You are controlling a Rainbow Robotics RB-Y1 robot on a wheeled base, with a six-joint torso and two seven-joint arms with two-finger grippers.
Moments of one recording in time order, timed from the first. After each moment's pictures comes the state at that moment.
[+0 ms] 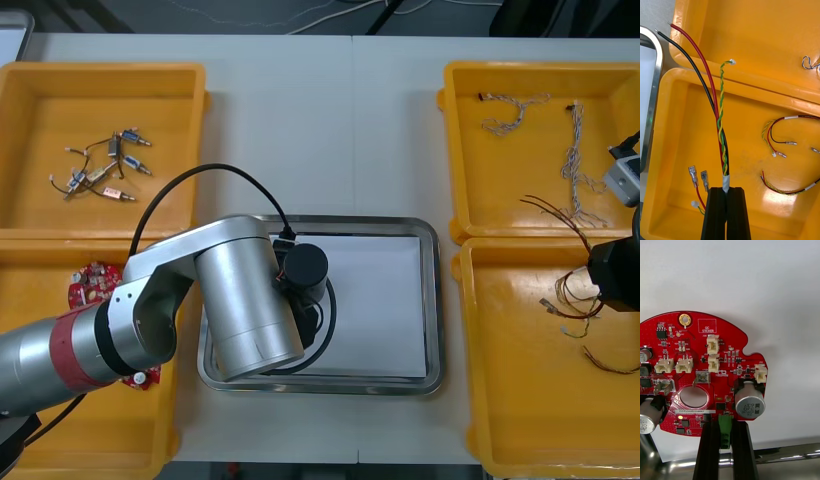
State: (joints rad) right arm -0.16 -0.80 -0.24 -2.44 -0.94 1.92 1.26; left arm -0.66 0.52 -0.94 -2.02 0.46 1.73 -0.48
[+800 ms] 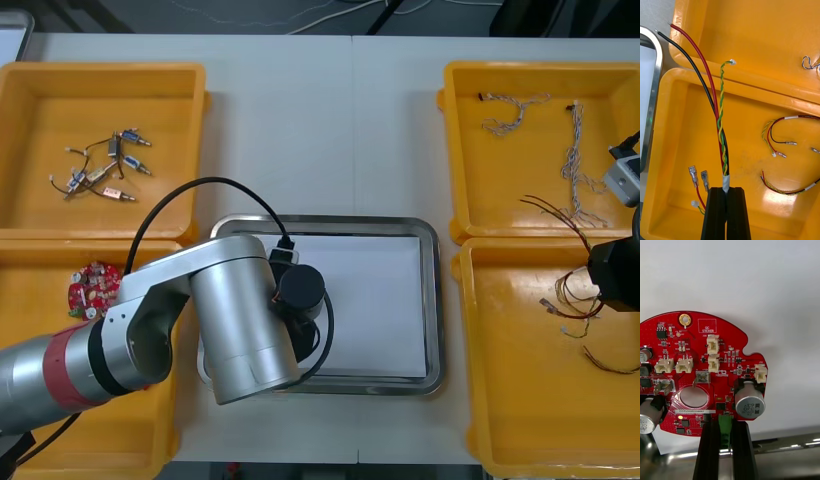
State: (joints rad) right arm -0.16 -0.80 -0.24 -2.44 -0.94 1.92 1.26; left arm -0.61 0.53 -0.95 -2.08 0.40 1.75 -0.48
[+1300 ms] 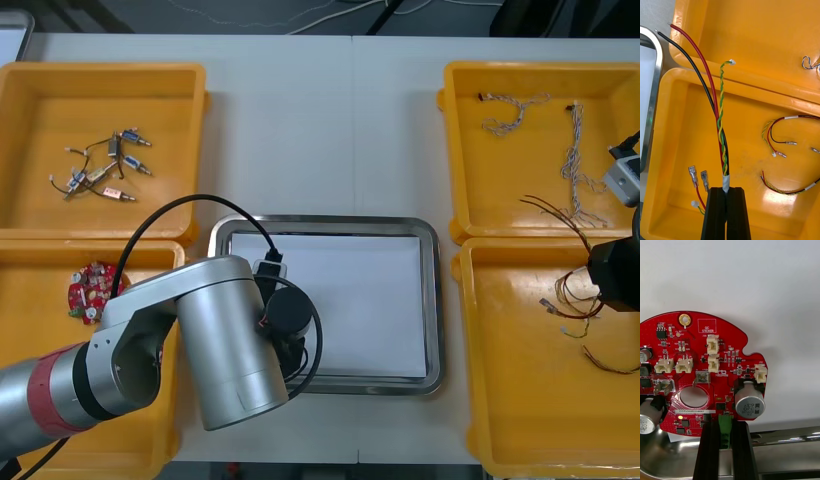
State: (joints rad) right arm -0.16 -0.80 -0.24 -2.44 -0.94 1.92 1.26; left arm -0.54 0.54 -0.95 -2.12 0.34 1.77 -0.48
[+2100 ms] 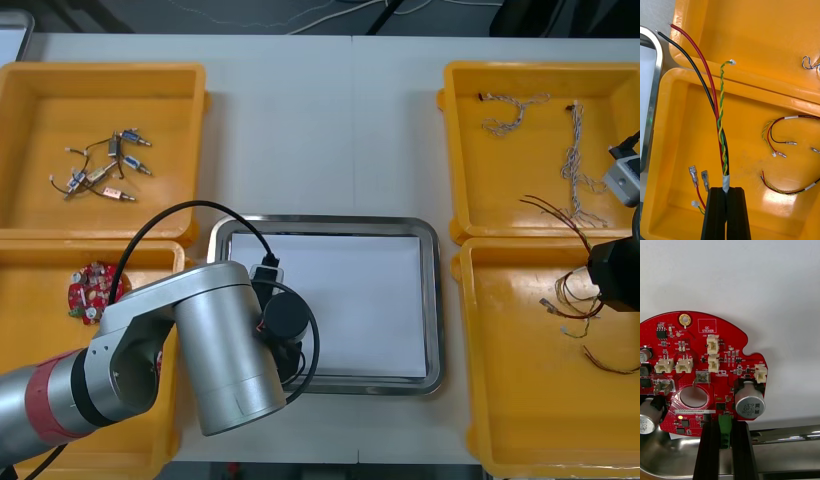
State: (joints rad) right arm -0.16 -0.80 -0.24 -2.44 -0.94 1.92 1.26; left arm -0.52 0.55 -0.95 -2.12 0.33 1.77 -0.48
